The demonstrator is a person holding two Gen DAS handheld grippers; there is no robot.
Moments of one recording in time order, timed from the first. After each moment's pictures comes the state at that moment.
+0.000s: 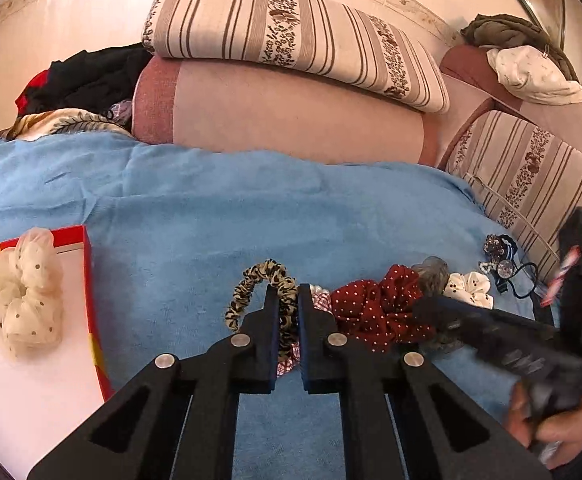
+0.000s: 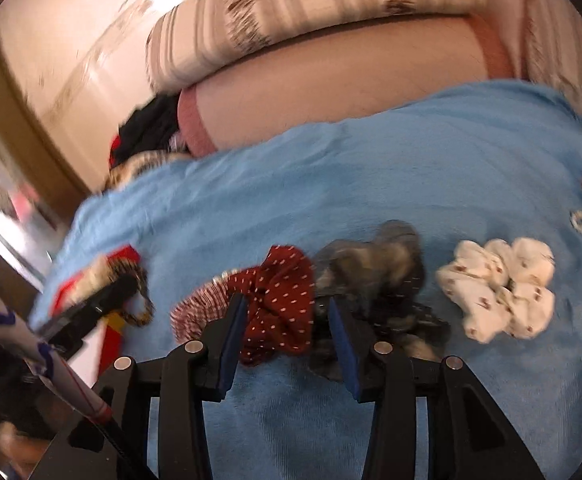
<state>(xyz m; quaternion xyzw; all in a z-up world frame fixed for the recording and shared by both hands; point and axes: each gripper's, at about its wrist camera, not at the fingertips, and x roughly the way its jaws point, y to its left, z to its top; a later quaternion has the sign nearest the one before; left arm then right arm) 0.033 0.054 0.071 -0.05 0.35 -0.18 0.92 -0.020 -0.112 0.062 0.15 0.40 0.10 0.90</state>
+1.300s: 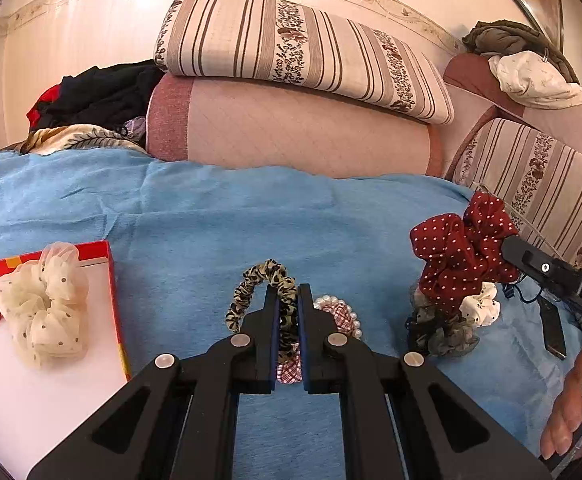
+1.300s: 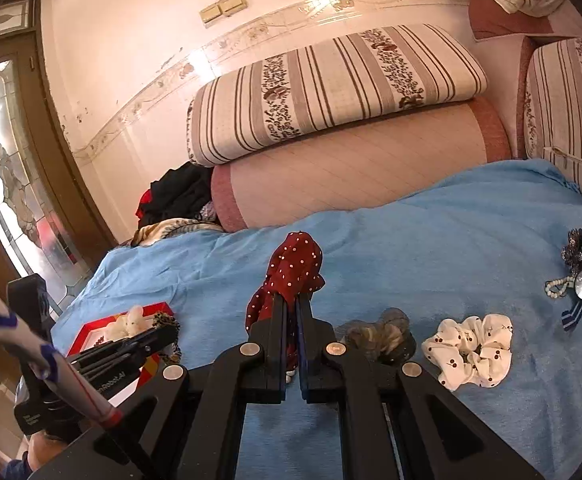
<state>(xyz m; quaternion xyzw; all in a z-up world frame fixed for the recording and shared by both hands) 0.023 0.067 0.082 -0.04 0.33 -0.16 0.93 -0.065 -0.125 0.125 0.17 0.25 0.11 0.95</state>
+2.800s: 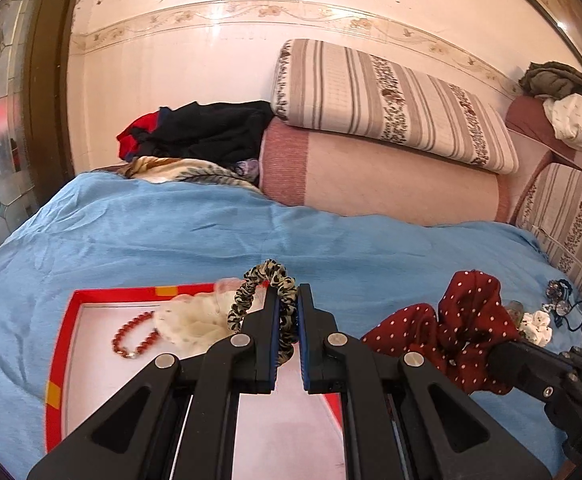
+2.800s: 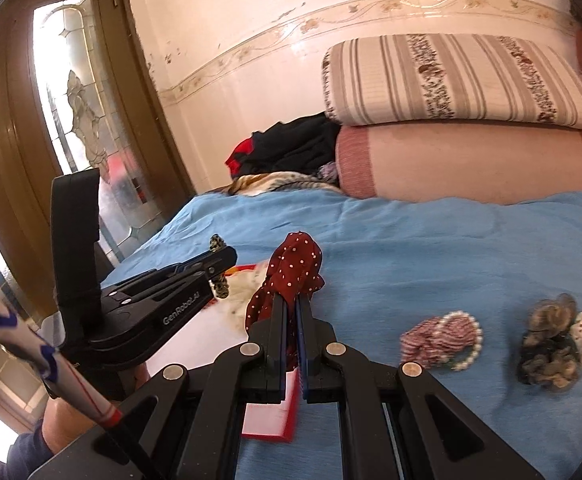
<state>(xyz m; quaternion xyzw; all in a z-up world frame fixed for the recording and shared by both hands) -0.009 0.200 0.124 -0.04 0.27 -0.03 0.96 -0.084 0.060 0.146 0.10 0.28 0.25 0.92</state>
